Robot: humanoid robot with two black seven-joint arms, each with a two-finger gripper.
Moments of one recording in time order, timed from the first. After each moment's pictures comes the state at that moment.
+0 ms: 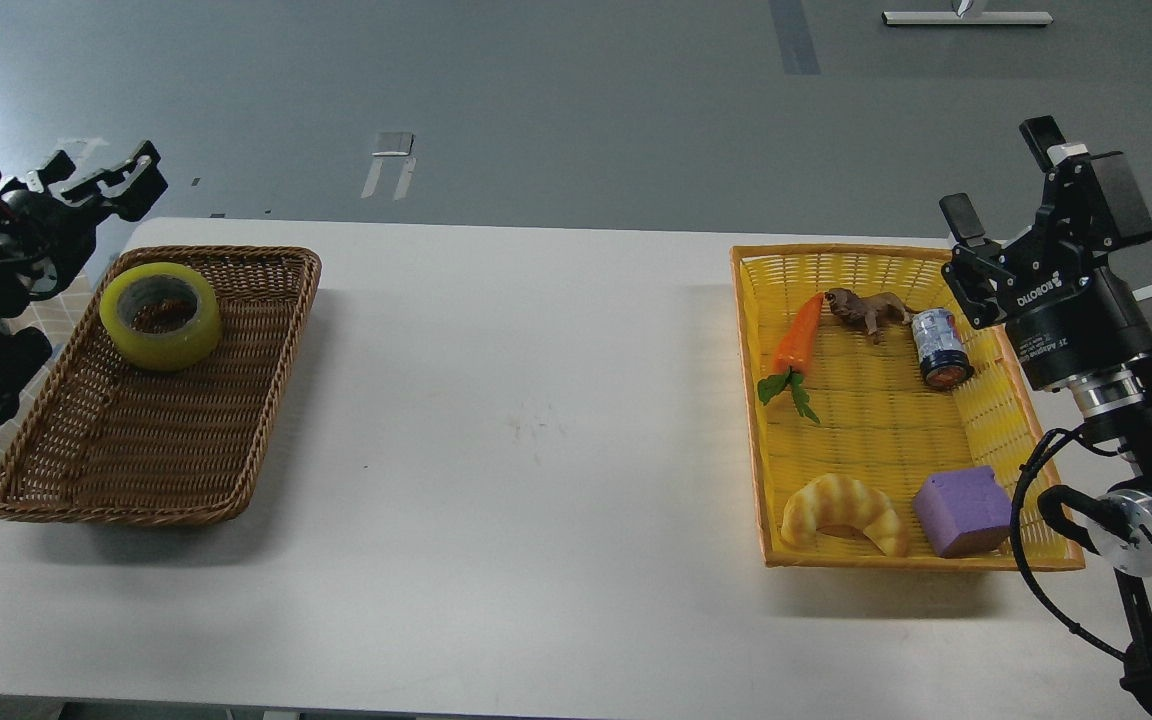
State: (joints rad) left arm -1.04 0.53 0.08 -0.25 0.78 0.11 -0.49; right arm 0.18 -0.22 1.46 1.46 -1.02 0.26 0.27
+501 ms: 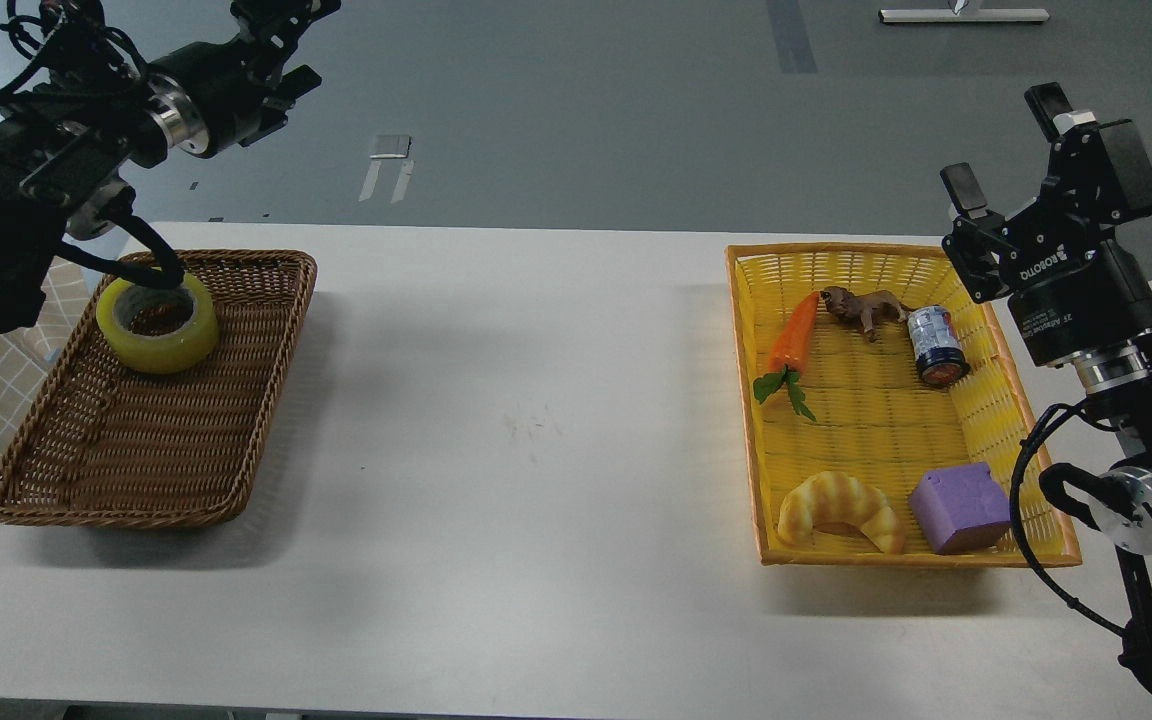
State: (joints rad) left arm -1.24 0.37 0.02 -0.33 0.34 -0.45 -0.49; right arm 0.24 -0.22 1.46 1.46 -1.02 0.26 0.26
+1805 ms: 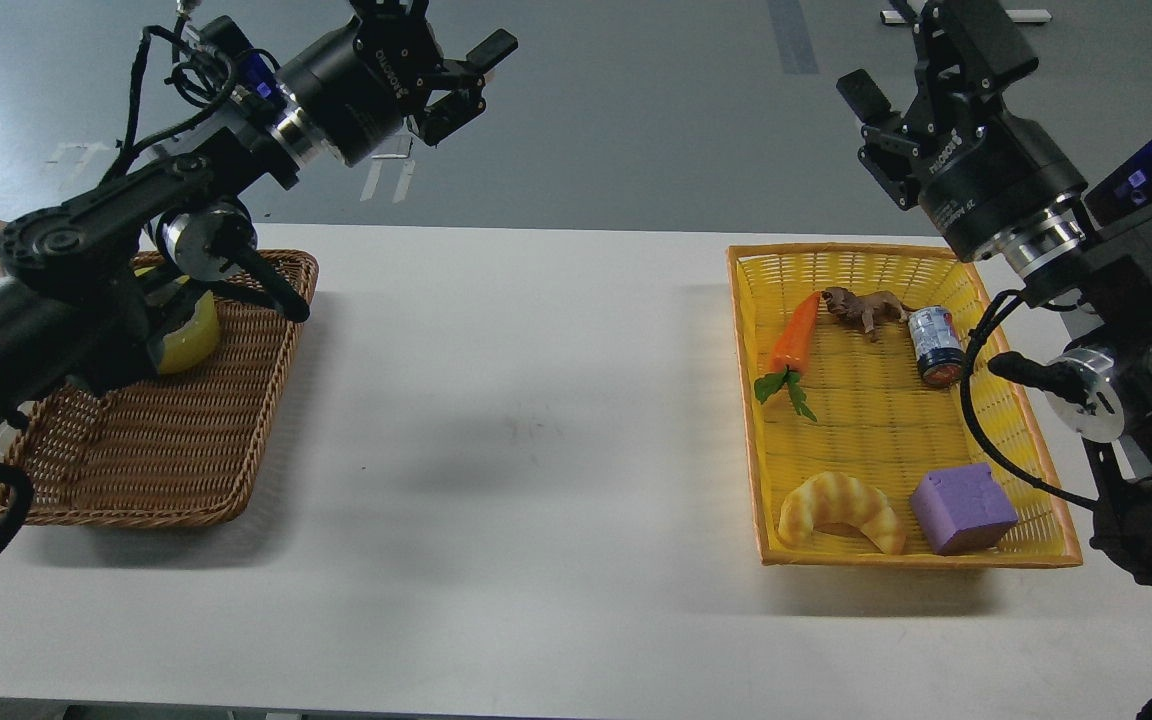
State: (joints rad) left arm -0.96 0.44 -0.59 -0.95 0.33 -0.46 -0.49; right arm 0.51 -0.21 1.30 1.56 -1.09 0.13 -0.02
